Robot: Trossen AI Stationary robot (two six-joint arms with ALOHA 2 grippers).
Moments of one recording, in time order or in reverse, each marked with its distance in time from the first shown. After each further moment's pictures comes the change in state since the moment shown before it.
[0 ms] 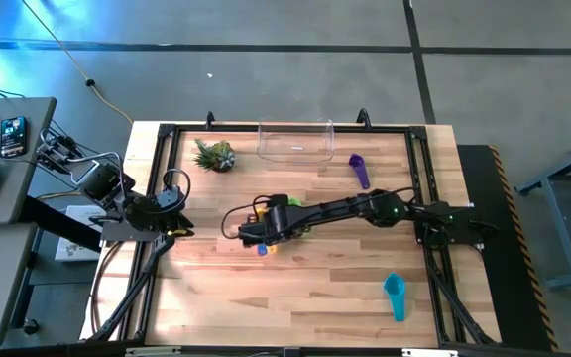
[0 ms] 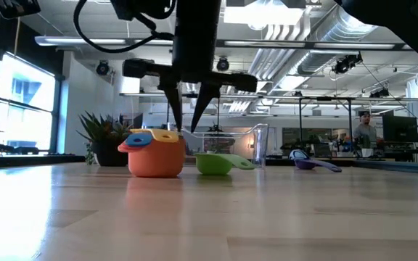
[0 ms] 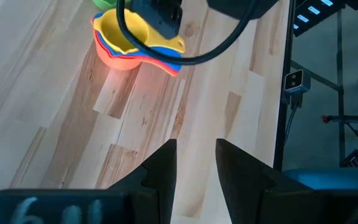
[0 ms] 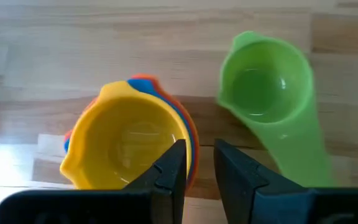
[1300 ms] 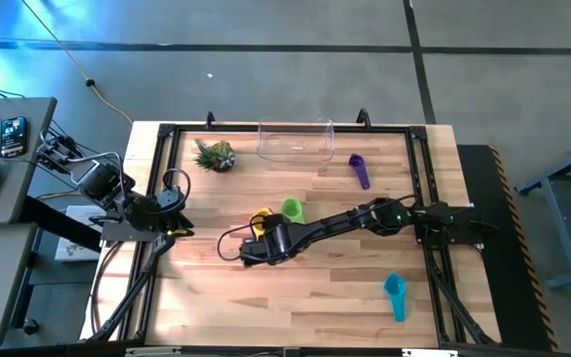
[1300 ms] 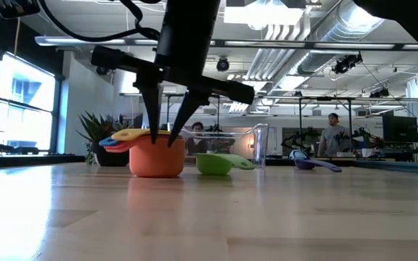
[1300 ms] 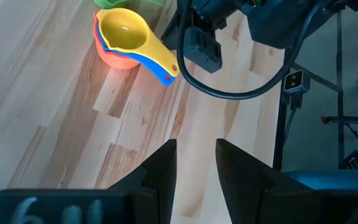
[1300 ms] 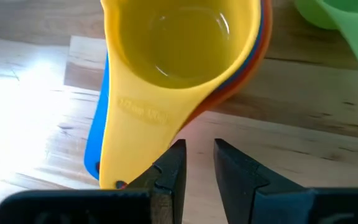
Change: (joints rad) left arm 0.000 0.000 0.000 0.000 0.000 -0.006; right arm 0.084 -0.002 -0.081 0.207 -0.108 -0.037
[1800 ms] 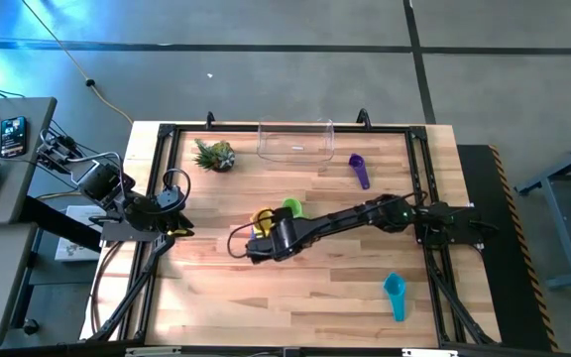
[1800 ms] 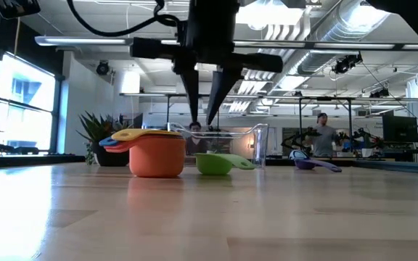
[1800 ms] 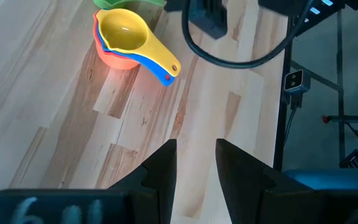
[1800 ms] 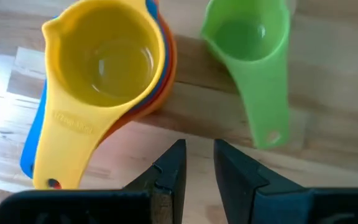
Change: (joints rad) left arm 0.000 0.000 0.000 0.000 0.000 0.006; right arm -0.009 -0.069 0.001 -0.242 0.034 -0.050
